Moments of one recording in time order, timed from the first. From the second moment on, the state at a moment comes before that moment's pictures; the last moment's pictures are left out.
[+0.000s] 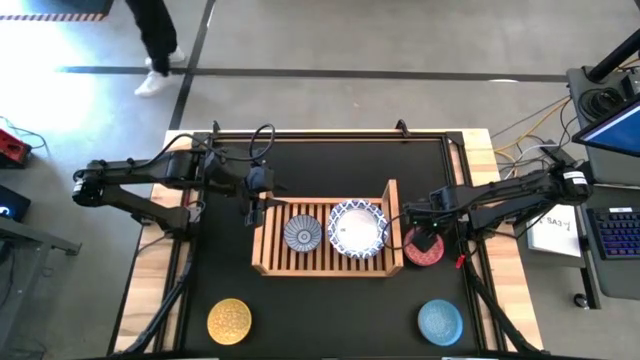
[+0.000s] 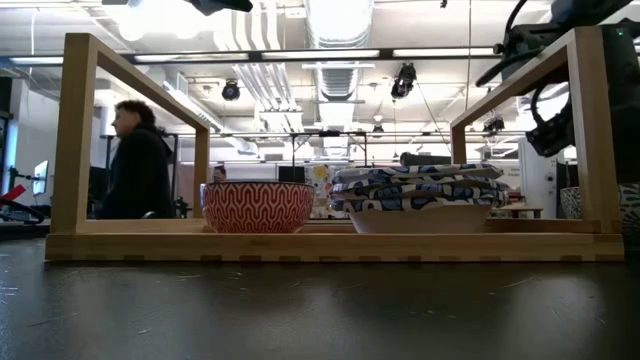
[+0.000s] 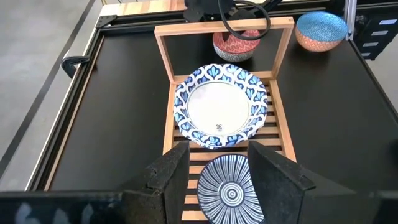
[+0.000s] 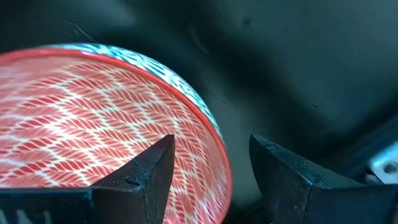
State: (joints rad) left arm 0.01 1.17 1.29 -0.74 -0.05 0.07; right arm 0.02 1.16 0.61 -1.06 -0.11 0.86
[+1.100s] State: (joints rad) left arm 0.01 1.17 1.29 -0.80 -0.10 0.04; right arm 0.02 1.16 0.84 -1.40 0.17 1.07
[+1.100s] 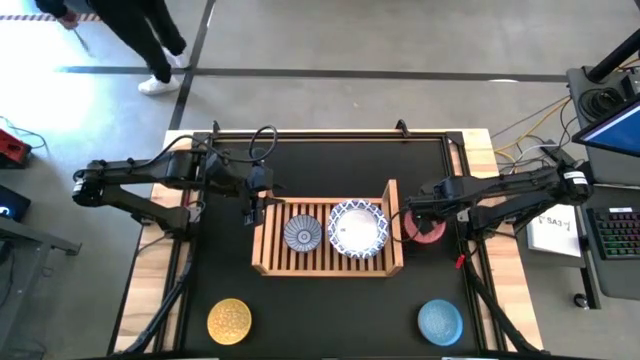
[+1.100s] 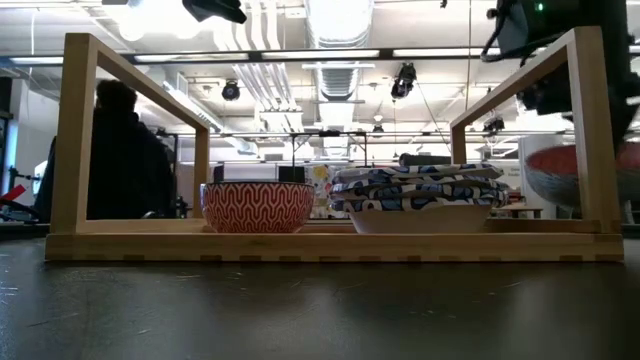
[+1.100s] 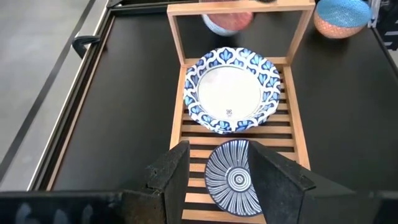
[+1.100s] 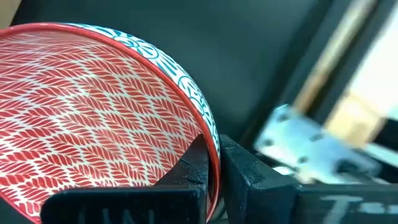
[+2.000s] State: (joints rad) left arm 0.01 1.19 1.23 -0.41 -0.29 0.19; right arm 0.02 1.17 1.28 -0.91 1.14 0.53
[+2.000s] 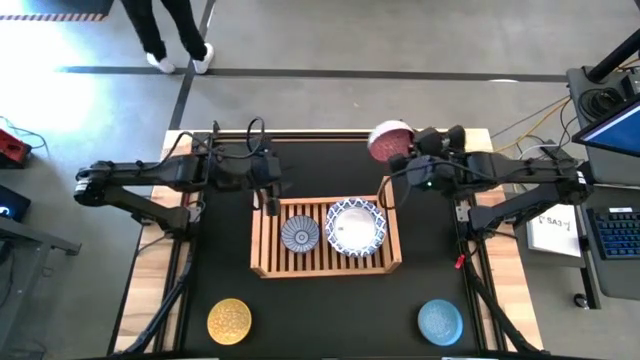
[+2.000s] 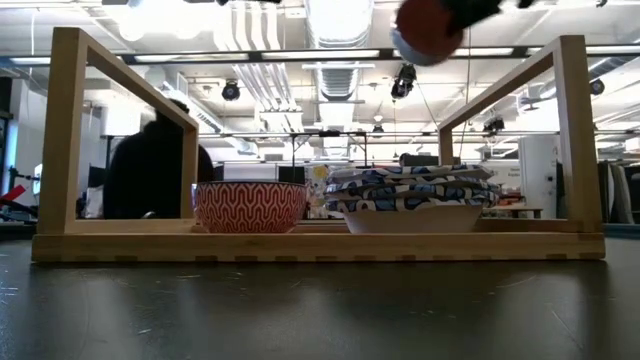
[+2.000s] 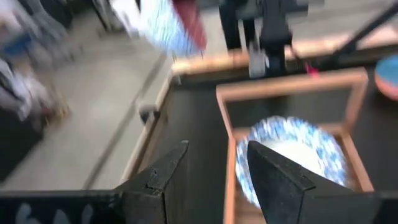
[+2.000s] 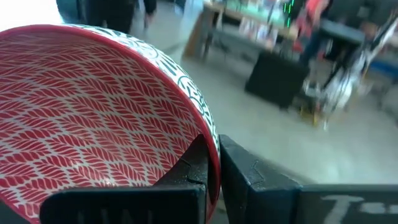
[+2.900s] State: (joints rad) left arm 0.02 1.20 0.78 0.90 -0.54 0.66; right arm -0.05 1.62 1.28 0.71 0.99 -0.57
